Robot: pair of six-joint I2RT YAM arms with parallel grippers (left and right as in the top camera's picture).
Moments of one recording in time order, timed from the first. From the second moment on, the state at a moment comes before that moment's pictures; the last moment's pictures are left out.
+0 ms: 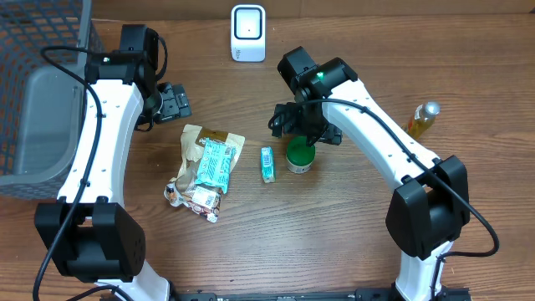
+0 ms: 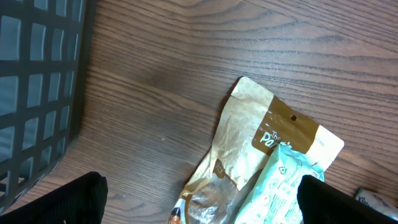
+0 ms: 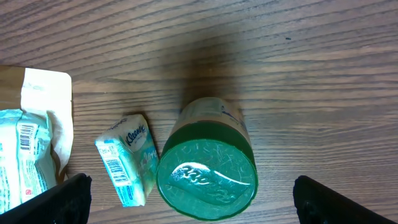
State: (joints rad) left arm -0.03 1.81 1.68 -1.22 -0.13 -0.36; right arm 0.52 2.01 1.78 -1.24 -0.03 0.64
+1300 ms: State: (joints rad) left arm -0.03 1.81 1.68 -1.22 -0.13 -0.36; right arm 0.52 2.01 1.78 -1.21 -0.03 0.64
